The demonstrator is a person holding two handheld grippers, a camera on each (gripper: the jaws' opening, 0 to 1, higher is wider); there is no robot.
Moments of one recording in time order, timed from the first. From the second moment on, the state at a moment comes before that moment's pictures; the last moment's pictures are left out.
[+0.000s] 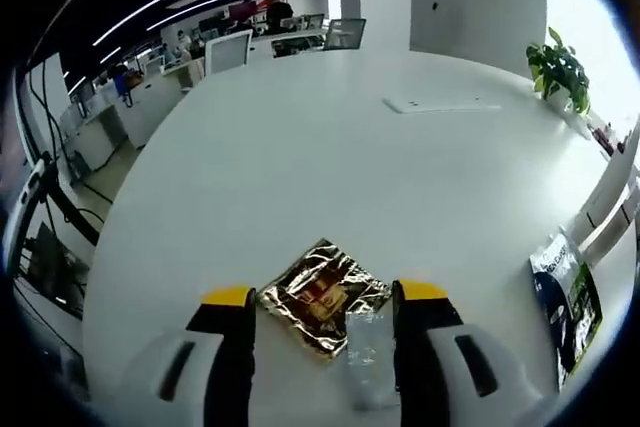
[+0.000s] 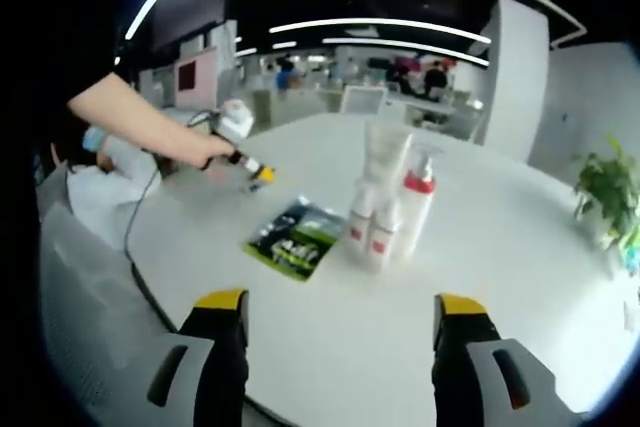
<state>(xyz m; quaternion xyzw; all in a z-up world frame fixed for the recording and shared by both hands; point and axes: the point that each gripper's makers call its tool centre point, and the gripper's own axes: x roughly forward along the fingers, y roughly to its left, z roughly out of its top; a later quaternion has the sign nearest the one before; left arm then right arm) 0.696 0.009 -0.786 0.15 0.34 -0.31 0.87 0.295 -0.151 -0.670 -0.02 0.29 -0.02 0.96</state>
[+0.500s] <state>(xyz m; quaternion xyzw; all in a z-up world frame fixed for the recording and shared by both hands) 0.695 -0.001 -0.786 0.15 0.35 -0.34 0.86 0.295 -0.151 -0.672 -0.02 0.30 -0.02 0.95</state>
